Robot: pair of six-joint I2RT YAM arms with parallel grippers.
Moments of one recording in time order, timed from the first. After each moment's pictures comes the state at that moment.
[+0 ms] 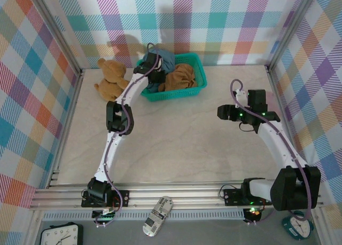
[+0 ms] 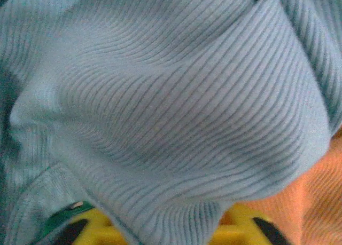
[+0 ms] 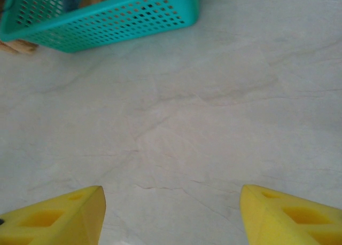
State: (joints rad) left arm -0.32 2.67 2.60 -0.76 0.03 -0.24; right arm 0.08 1.21 0.91 -0.51 -0.45 0.14
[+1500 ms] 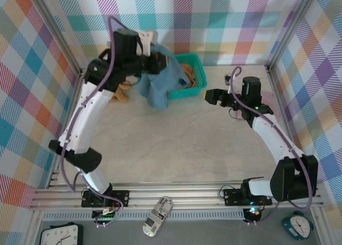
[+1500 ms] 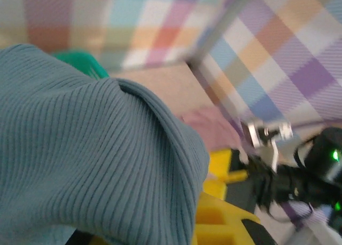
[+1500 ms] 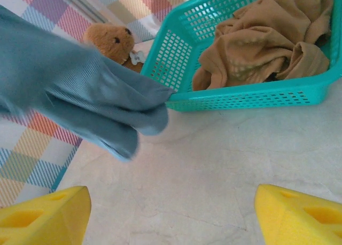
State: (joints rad) left arm -0.57 1.68 2.20 -1.01 0.22 -0.42; right arm 0.15 1.28 1.00 -0.20 -0.68 0.36
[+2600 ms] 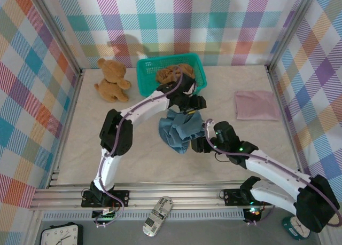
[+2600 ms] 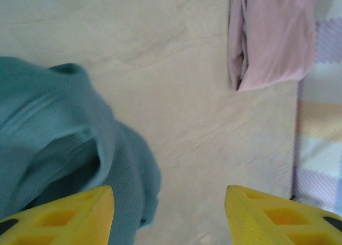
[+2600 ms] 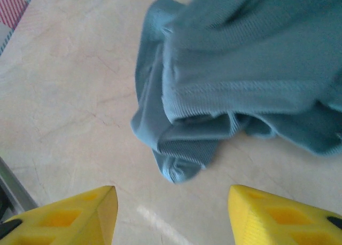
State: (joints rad) left arm -0.71 2.11 1.89 -0.72 0.33 -0.79; right arm 0.68 1.01 0.50 -0.15 -0.22 0.42
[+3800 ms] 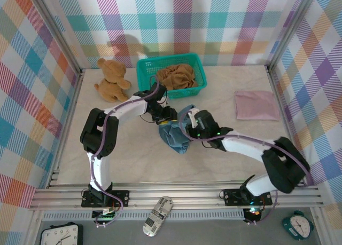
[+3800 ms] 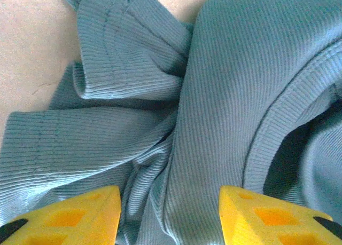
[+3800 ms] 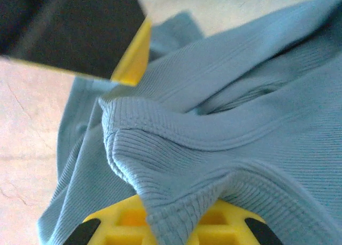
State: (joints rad) left arm -0.52 1.96 1.45 -0.65 0.40 -0.61; right arm 0.69 1.40 0.70 -0.01 0.01 0.23
